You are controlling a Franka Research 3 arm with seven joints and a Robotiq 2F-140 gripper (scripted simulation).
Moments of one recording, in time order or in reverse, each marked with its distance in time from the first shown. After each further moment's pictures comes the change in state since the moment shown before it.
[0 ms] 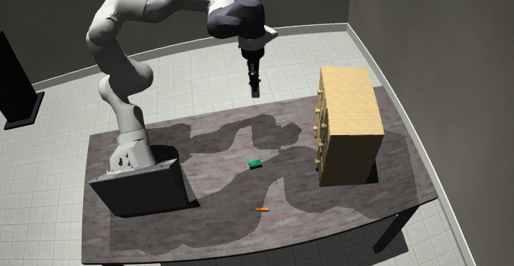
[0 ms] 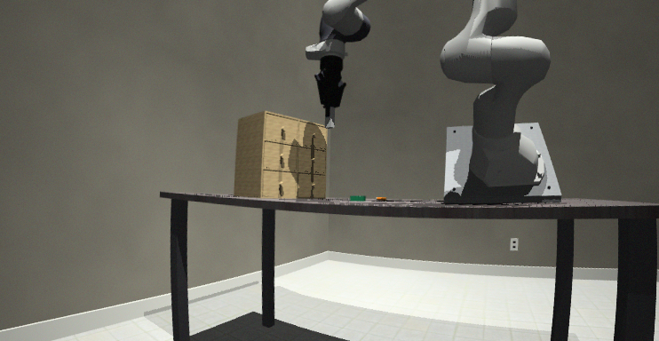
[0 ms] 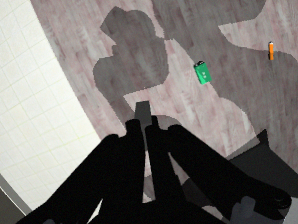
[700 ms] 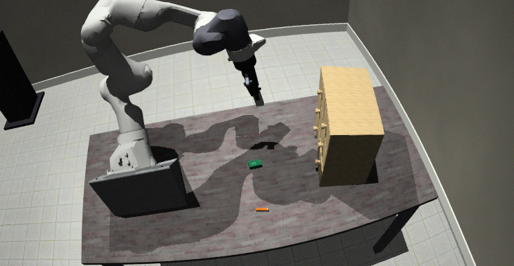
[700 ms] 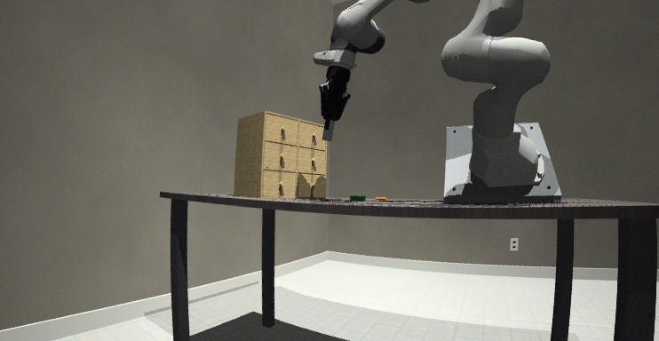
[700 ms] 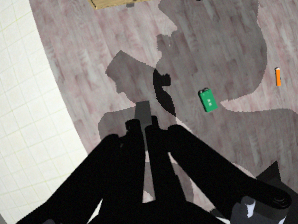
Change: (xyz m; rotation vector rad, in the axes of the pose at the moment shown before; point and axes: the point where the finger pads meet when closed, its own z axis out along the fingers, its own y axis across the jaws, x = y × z) arm 0.008 0.003 0.039 -0.006 0.207 -0.027
